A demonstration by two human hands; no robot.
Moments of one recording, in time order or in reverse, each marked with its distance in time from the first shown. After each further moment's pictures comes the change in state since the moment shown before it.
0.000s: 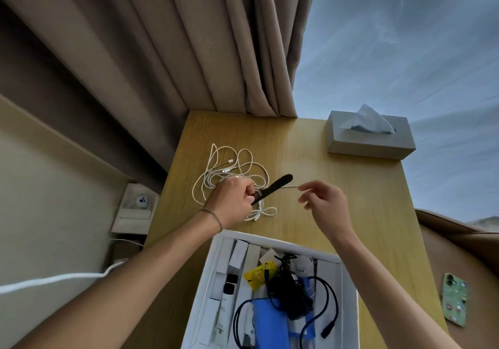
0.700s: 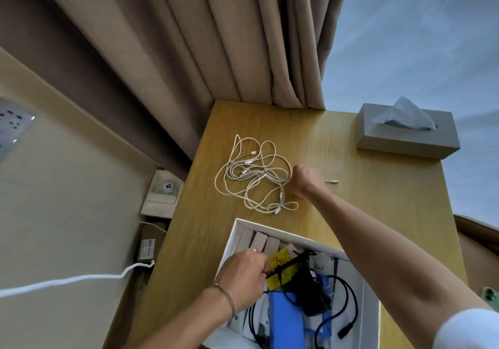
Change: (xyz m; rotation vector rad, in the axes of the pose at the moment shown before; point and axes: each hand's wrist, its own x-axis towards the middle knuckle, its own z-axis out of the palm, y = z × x) left_hand -0.134 0.003 0.060 0.111 -0.240 -0.093; right_hand 0.108 0.029 0.102 -0.924 -0.337 -0.032
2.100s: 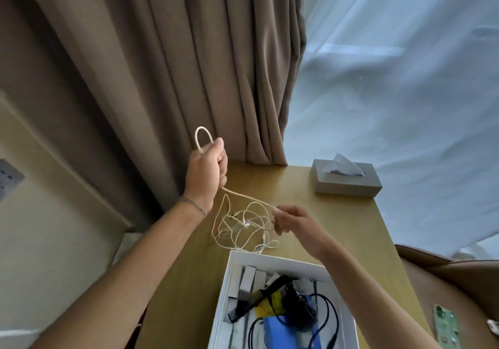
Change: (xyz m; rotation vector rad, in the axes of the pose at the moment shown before) left_hand 0.007 0.041 -0.245 -1.337 0.574 0.237; right_hand -0.199 -0.029 -0.098 1.170 -0.033 -0.429
